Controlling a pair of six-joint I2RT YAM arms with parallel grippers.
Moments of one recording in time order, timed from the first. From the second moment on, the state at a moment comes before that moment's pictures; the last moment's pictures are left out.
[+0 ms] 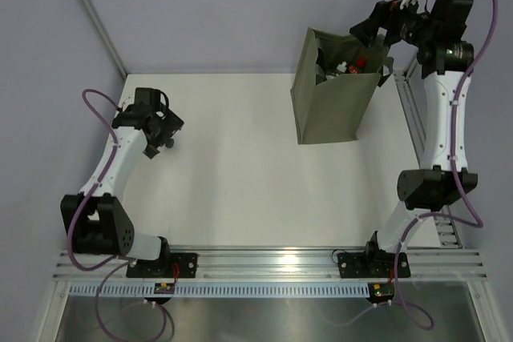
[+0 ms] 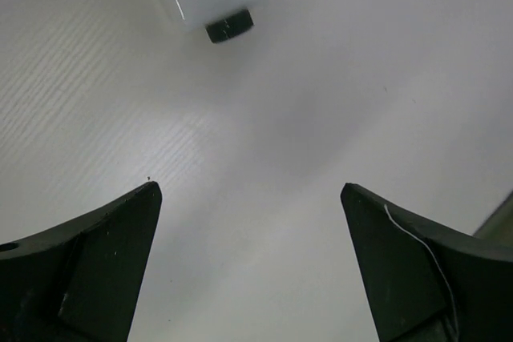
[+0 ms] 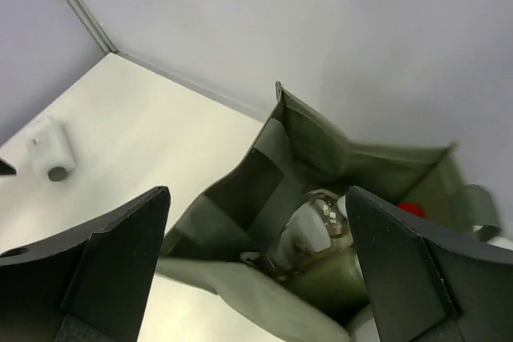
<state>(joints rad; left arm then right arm) -0.06 1.36 1.17 -0.79 -0.20 -0.87 -0.10 1.83 2.27 -0.65 -0.70 0.01</state>
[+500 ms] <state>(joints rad) 0.12 2.02 1.65 -0.96 -0.32 -0.89 -0.11 1.25 1.65 -0.79 -0.97 -0.24</state>
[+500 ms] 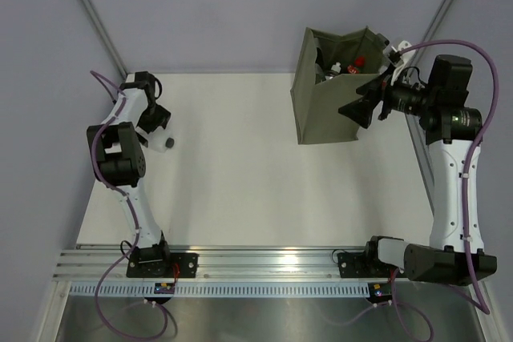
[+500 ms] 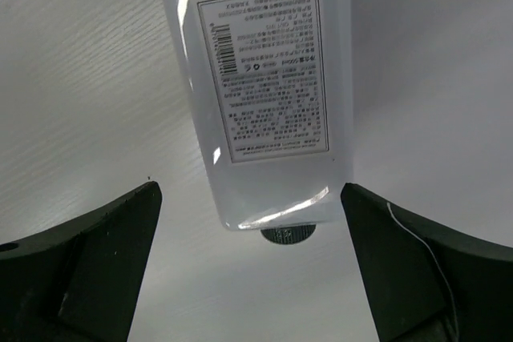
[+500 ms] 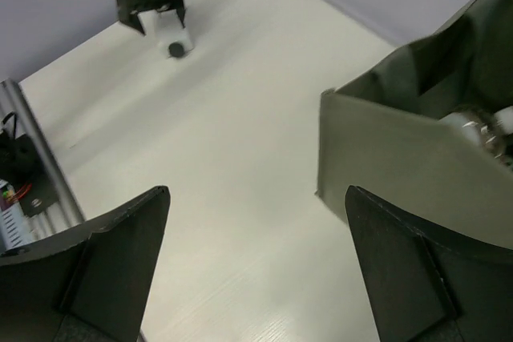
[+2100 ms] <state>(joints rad) -0.52 1.05 0.68 0.08 0.55 -0.59 0.51 1.42 1.46 -0.65 -0.58 0.44</state>
